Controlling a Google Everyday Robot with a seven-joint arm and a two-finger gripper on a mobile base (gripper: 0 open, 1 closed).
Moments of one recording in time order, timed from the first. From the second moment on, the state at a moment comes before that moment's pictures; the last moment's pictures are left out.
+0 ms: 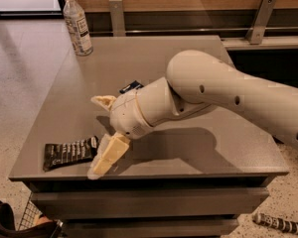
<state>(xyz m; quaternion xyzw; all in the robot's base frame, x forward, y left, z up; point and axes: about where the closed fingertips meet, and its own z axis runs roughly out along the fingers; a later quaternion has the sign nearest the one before) 0.436 0.128 0.840 -0.67 0.55 0.33 0.37</state>
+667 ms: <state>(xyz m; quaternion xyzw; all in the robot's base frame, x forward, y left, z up) 0.429 0.163 0.811 -0.67 0.53 0.37 0.35</state>
